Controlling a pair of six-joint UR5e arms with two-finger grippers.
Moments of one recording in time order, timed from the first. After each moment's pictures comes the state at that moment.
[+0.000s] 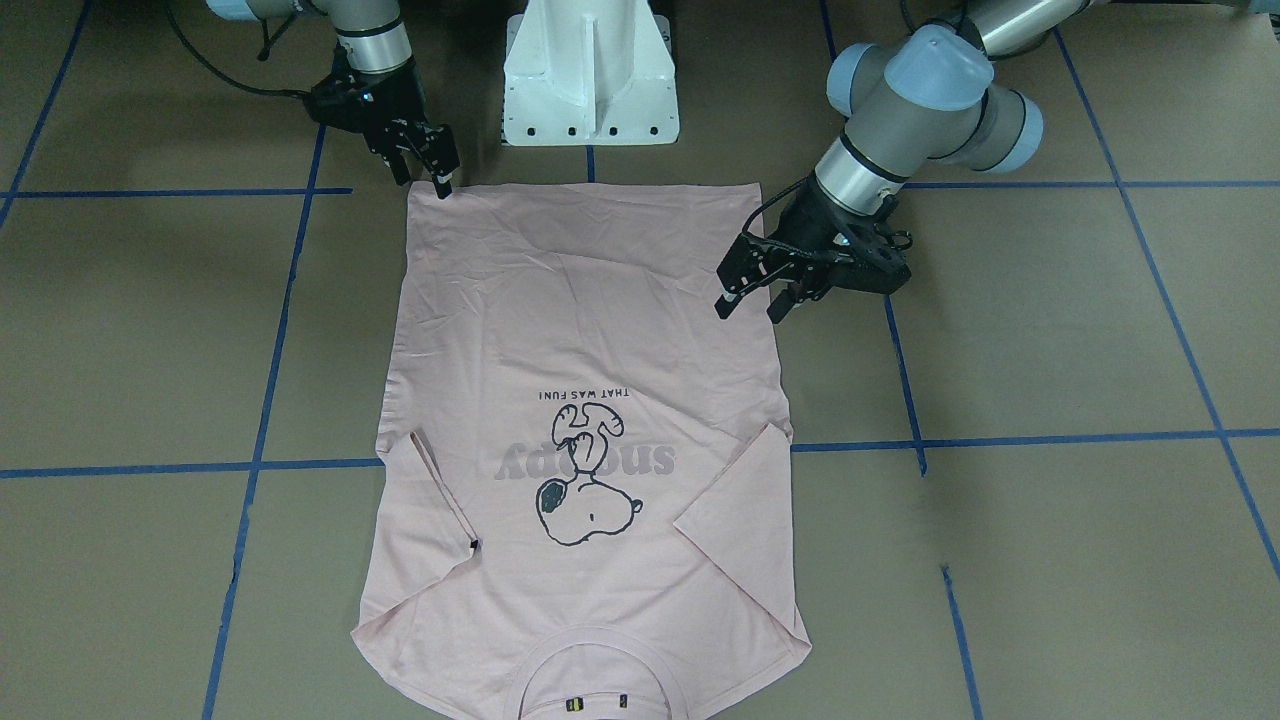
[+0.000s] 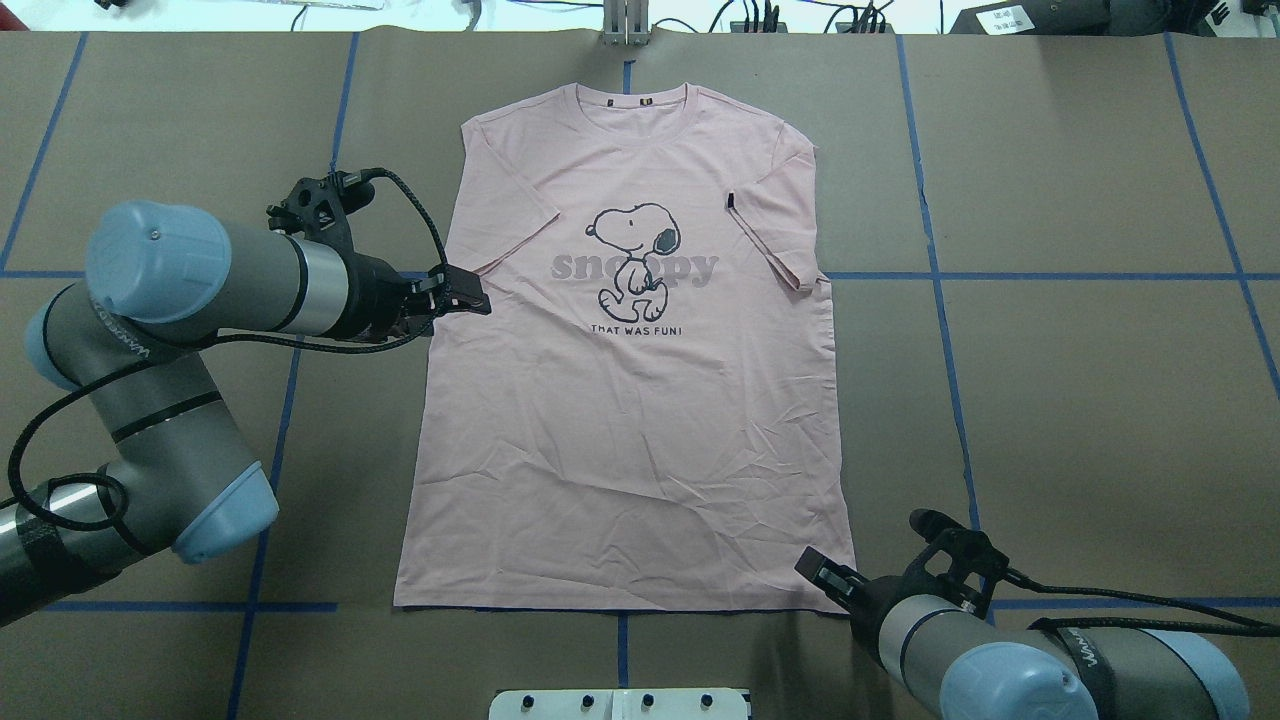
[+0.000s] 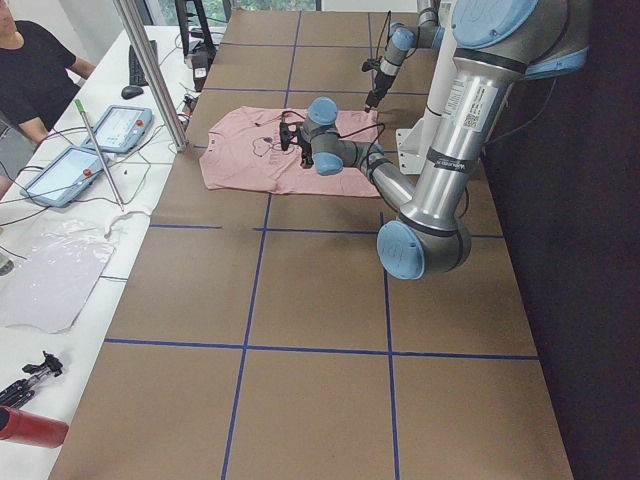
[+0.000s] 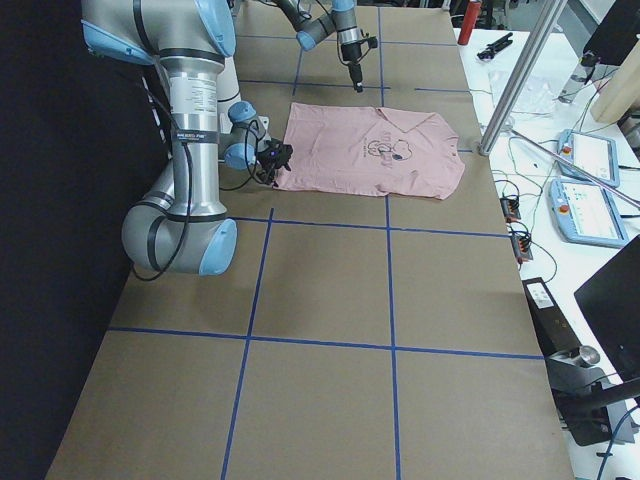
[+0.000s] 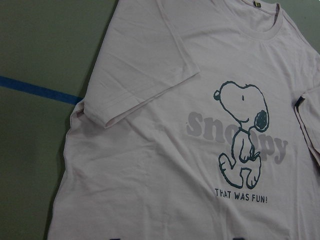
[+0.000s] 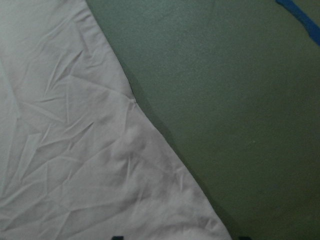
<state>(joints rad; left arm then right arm) -0.66 -1.95 -1.76 -2.25 -1.90 -1.49 0.03 -1.54 2.11 -1.29 1.28 2.13</state>
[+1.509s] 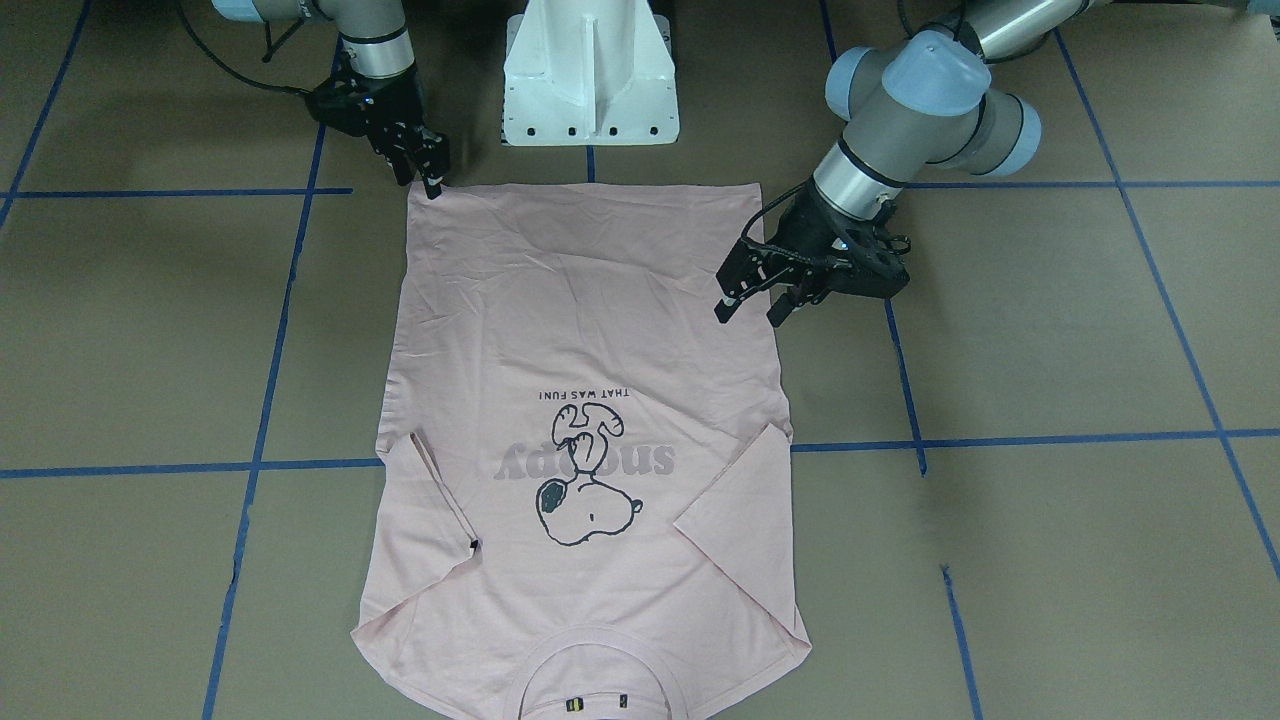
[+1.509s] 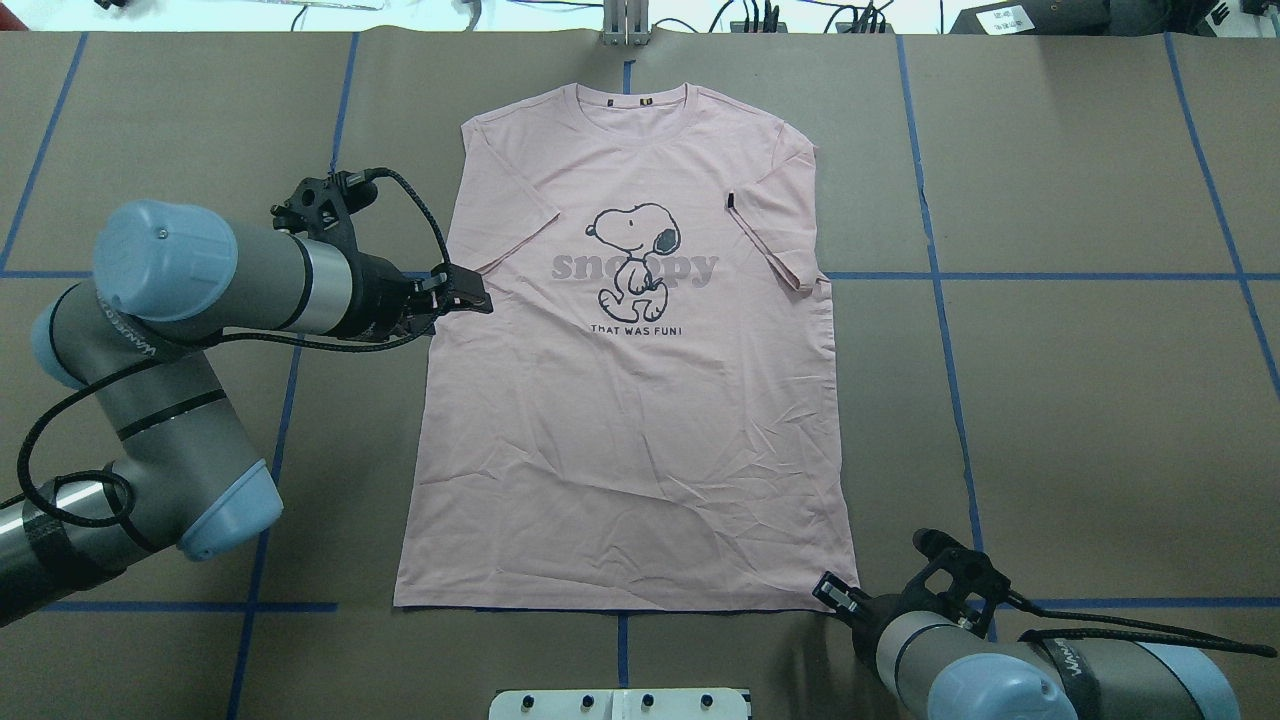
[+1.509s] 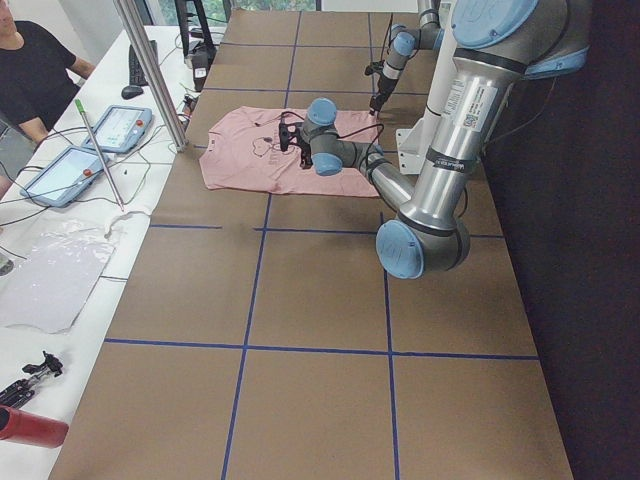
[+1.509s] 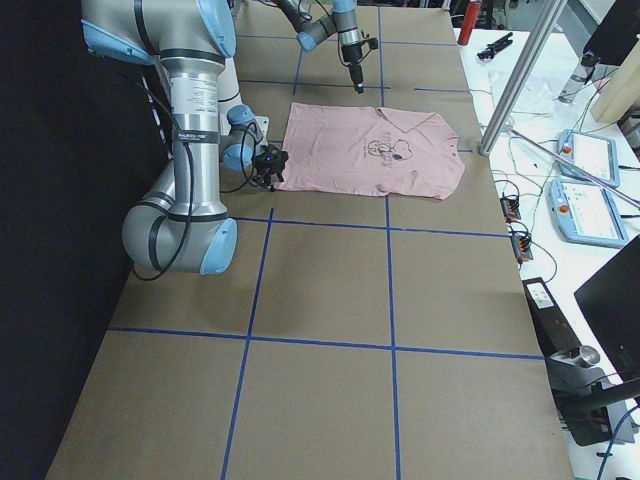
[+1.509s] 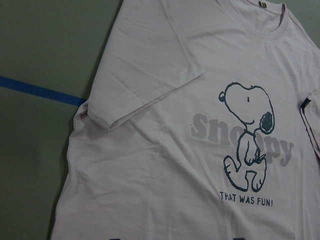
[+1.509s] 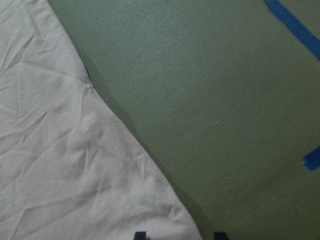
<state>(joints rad) -0.66 -1.95 -1.74 -2.25 -1.90 -1.50 0.01 -1.54 2.09 -1.33 1.31 2.20</state>
